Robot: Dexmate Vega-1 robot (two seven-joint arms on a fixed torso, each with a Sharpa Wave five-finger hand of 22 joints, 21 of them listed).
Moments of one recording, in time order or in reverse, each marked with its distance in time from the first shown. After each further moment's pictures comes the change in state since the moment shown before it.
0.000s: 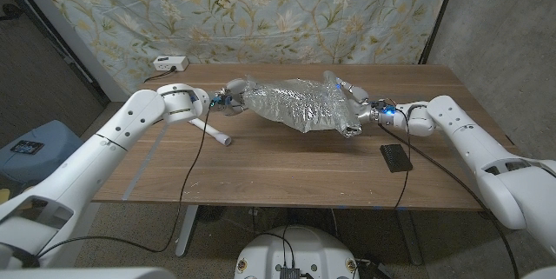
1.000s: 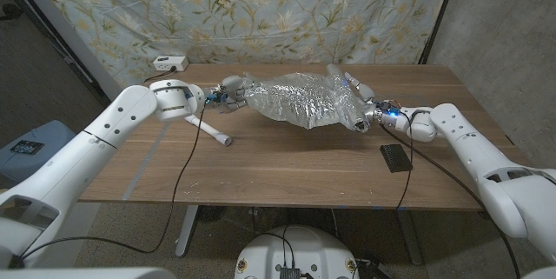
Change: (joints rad) left arm -0.005 0.055 -0.003 -0.051 -0.020 0.005 0.037; left_hand 0.000 0.000 0.004 0.004 -0.001 0.002 -0.002 0.000 0.000 0.000 0.000 -0.004 0.000 0.000 0.000 0.000 0.000 0.000 0.000 0.006 -0.005; right arm -0.050 0.008 0.049 0.003 0.033 0.096 0.055; right_hand -0.008 -0.016 -0.023 0.001 0.026 0.009 0.001 0.002 0.000 0.010 -0.010 -0.008 0.005 0.006 -0.020 -0.008 0.001 0.001 -0.010 -0.009 0.000
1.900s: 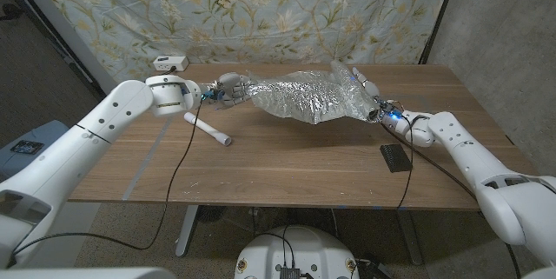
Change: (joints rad) left arm -0.017 0.034 0.003 -0.014 0.024 0.014 -0.009; left_hand 0.000 0.000 0.000 0.000 -0.003 0.000 0.000 0.000 0.000 0.000 0.000 0.002 0.000 0.000 0.000 0.000 0.000 -0.004 -0.004 0.009 0.000; right arm -0.035 0.019 0.015 0.015 -0.020 0.139 0.099; right_hand 0.004 -0.004 -0.009 0.003 0.015 0.018 0.003 0.002 0.002 -0.003 -0.018 0.000 0.000 -0.012 -0.010 -0.004 0.006 -0.016 -0.008 -0.009 0.000
